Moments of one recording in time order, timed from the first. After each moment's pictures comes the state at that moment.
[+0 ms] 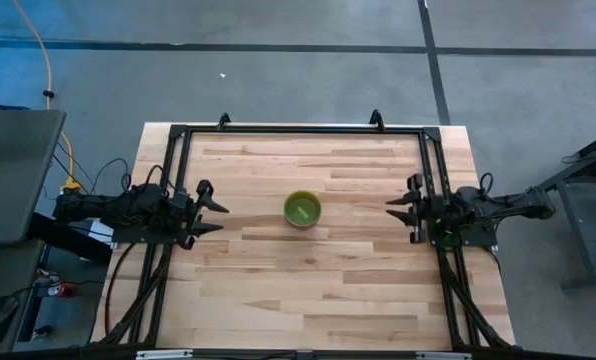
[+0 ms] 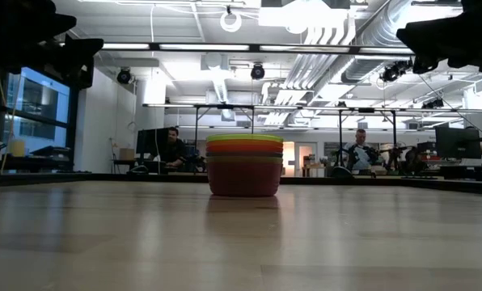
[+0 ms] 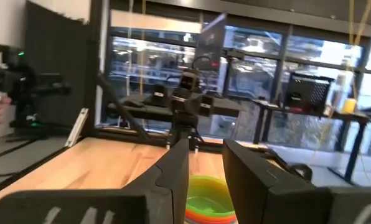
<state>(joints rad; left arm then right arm) 0.06 0.00 0.01 0.07 0.14 -0.09 0.16 0.01 0.02 0.20 0.12 -0.19</state>
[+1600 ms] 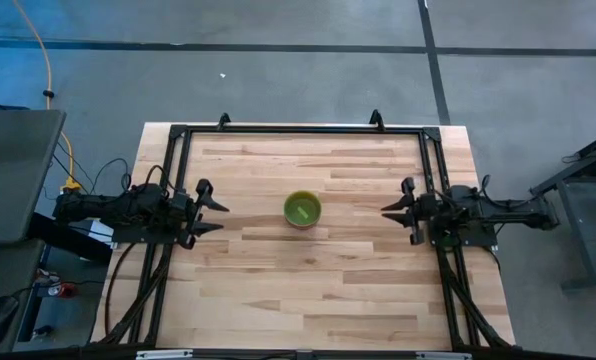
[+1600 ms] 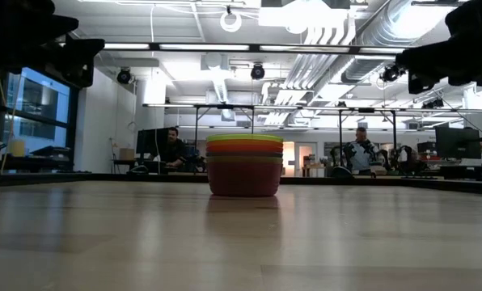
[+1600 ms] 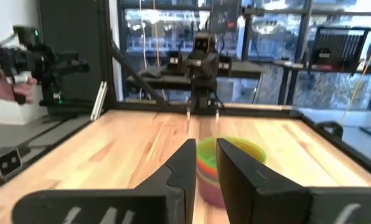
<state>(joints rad) 0.06 0.00 0.01 0.07 0.12 -0.06 0.02 0.01 0.02 0.05 -0.06 -0.05</state>
